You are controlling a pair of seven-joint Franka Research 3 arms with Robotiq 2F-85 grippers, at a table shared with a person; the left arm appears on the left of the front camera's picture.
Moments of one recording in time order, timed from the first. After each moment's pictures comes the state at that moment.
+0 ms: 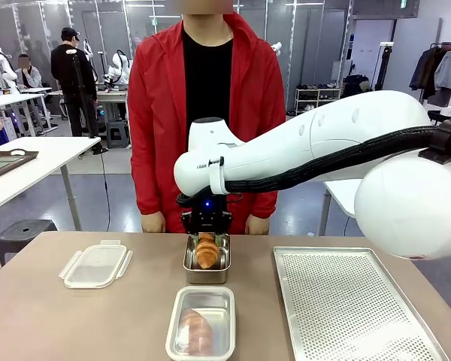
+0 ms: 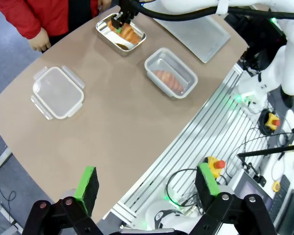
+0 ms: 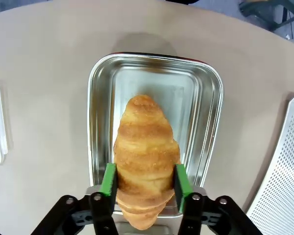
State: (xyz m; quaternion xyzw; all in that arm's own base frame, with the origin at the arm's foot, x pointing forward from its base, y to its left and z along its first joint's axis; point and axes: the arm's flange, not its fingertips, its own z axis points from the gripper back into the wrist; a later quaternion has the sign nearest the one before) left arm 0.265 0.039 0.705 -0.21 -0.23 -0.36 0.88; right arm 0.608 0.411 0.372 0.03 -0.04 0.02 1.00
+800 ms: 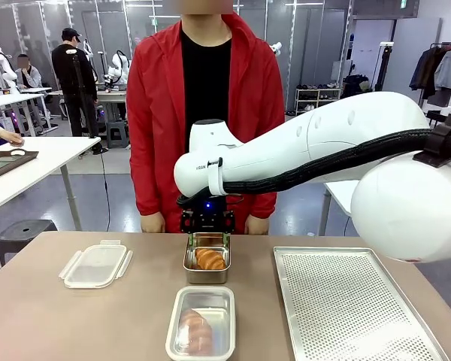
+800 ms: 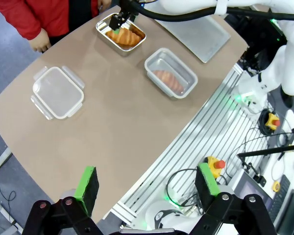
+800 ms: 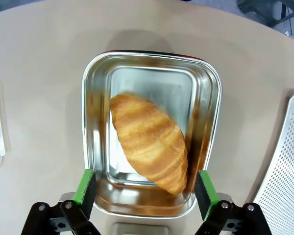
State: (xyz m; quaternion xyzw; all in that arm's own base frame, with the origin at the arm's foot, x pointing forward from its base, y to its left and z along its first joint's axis) left arm 0.265 0.039 0.705 -0.21 -0.23 -0.36 0.88; right arm 0.608 0.409 0.367 0.02 -0.03 0.01 1.00
